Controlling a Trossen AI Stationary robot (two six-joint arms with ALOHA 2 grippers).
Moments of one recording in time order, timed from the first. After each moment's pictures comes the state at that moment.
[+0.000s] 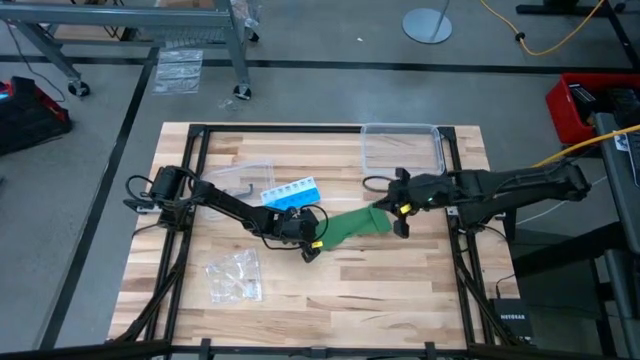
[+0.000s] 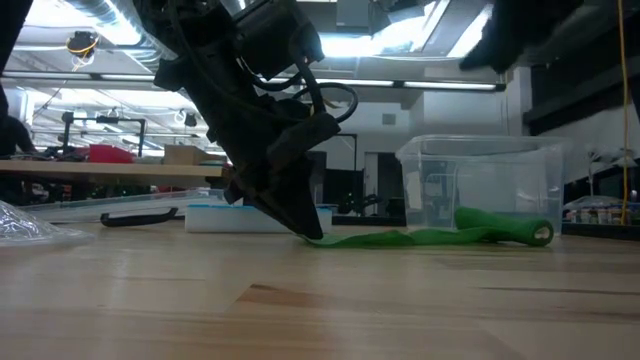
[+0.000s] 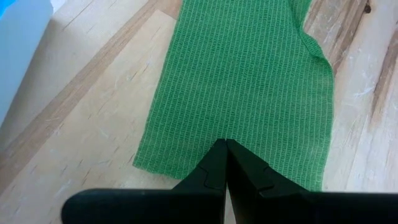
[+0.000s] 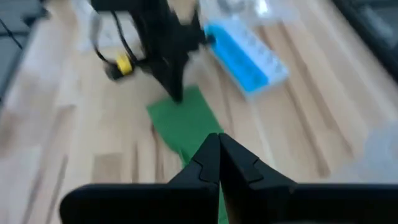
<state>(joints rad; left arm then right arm) -0.17 1.90 1.01 -0.06 -0.27 -0.66 0.11 0.96 0.83 -0.53 0.14 0.16</state>
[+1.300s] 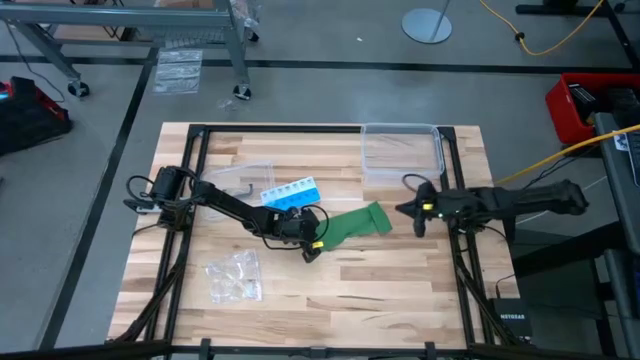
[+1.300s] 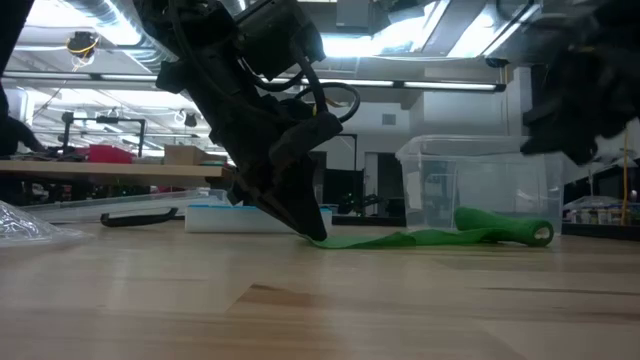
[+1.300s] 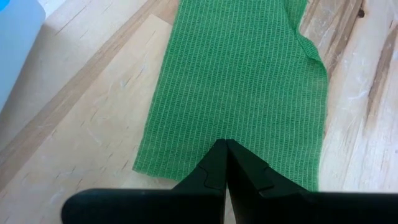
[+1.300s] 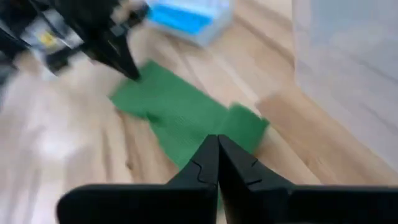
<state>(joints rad) -0.17 1.91 1.01 -0.03 -0.26 -0.65 0.11 0.36 0.21 -0.43 0.25 0.55</state>
